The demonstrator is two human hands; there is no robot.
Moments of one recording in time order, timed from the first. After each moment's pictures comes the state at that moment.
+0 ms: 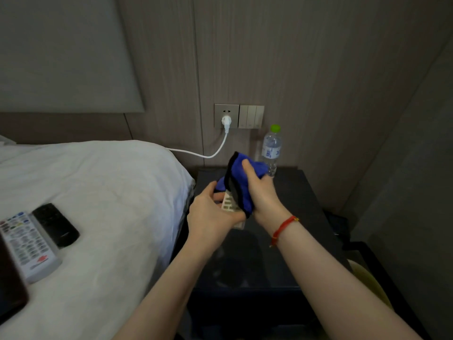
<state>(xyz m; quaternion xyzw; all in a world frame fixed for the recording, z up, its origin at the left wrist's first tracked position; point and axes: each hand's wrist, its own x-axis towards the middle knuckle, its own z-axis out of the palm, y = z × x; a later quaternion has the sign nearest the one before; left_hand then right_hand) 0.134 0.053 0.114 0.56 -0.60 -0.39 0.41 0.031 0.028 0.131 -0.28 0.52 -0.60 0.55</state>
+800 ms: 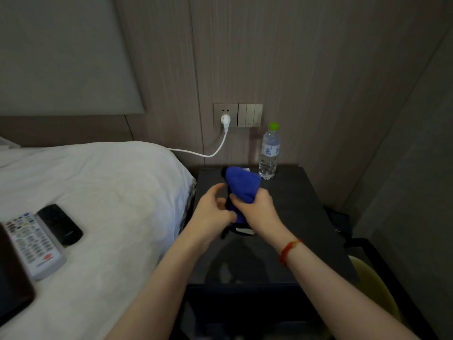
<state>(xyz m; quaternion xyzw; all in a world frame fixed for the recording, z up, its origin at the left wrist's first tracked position) 0.137 0.049 0.113 0.51 -0.59 -0.52 0.35 0.021 0.051 0.100 -0.51 0.60 -0.49 0.38</state>
